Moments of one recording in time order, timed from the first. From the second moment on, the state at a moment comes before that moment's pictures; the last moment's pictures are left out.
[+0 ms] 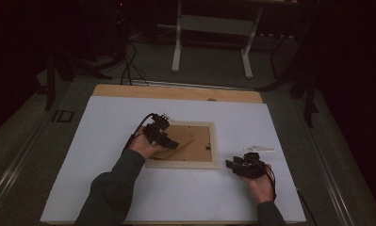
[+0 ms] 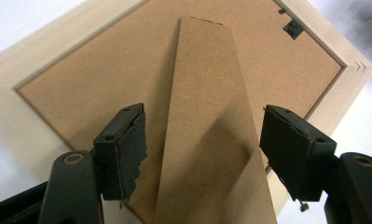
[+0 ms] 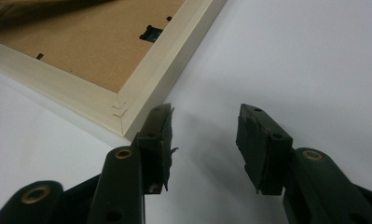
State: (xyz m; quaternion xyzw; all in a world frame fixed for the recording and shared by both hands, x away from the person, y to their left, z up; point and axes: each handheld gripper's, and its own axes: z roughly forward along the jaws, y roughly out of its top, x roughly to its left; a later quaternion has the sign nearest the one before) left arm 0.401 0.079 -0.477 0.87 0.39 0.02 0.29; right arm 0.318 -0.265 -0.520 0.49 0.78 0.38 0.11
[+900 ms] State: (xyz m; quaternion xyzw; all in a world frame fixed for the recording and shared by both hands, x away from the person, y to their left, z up) left arm 0.418 0.060 -0.494 0.90 0.37 -0.03 0.24; right arm 0.320 -0.263 -0.522 0.49 0.78 0.38 0.11
